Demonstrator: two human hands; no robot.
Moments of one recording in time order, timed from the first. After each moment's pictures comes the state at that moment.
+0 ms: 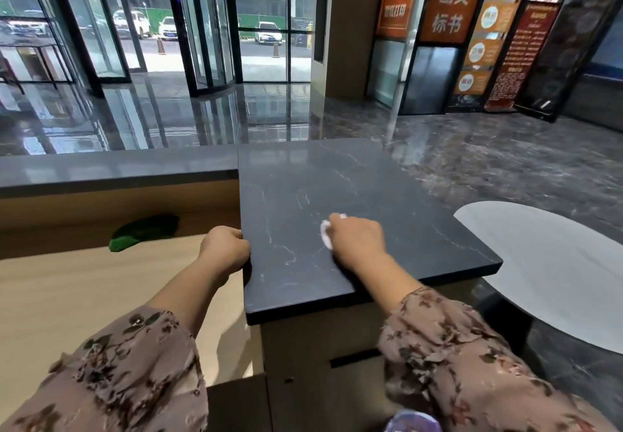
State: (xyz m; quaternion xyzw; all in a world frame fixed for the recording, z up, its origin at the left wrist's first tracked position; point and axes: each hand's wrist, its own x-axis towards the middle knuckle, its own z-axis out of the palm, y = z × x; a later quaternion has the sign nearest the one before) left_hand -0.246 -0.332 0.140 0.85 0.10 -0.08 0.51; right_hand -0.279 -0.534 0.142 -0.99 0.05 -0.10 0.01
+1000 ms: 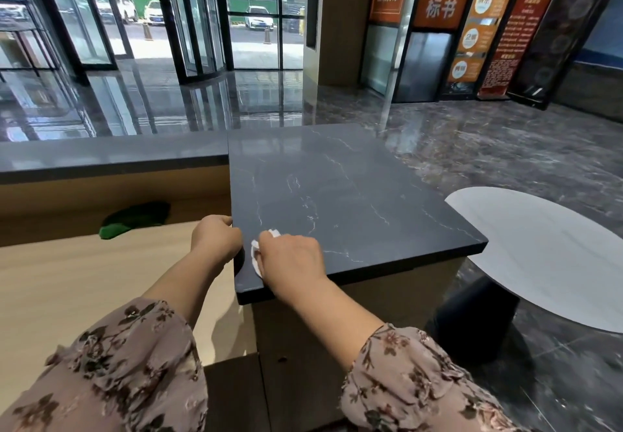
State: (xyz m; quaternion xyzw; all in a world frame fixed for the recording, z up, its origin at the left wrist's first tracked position) left_hand -0.255 -0.339 0.128 0.87 0.10 -0.02 0.49; right_hand -0.331 -0.449 0.134 -0.99 -0.03 -0.17 0.02
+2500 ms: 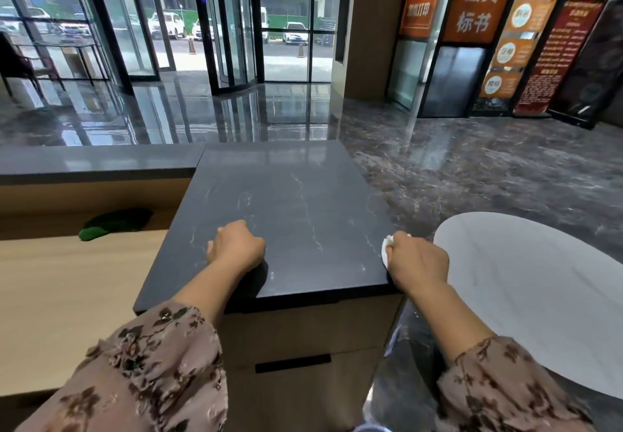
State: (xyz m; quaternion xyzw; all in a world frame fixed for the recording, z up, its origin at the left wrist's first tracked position) left_hand -0.272 -0.489 0.140 0.95 0.10 0.00 0.29; right_hand -0.339 -0.751 0.133 -0.98 0.16 -0.10 0.00
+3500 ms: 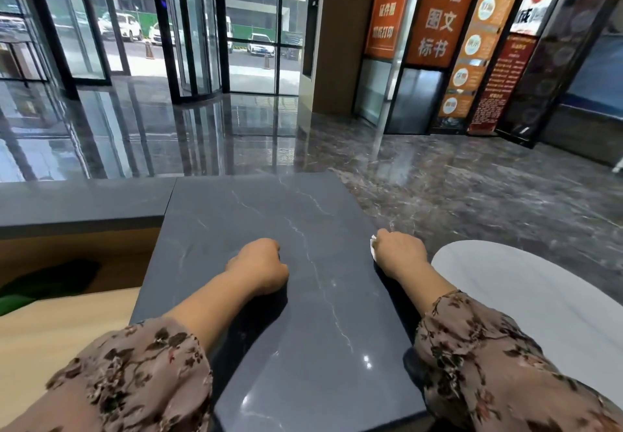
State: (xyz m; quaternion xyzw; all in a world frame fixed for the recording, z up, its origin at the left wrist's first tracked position) left_hand -0.120 -0.509 0.141 0.97 -0.12 -0.07 0.22; right_hand -0.150 -0.760 0.140 -0.99 0.15 -0.03 -0.07
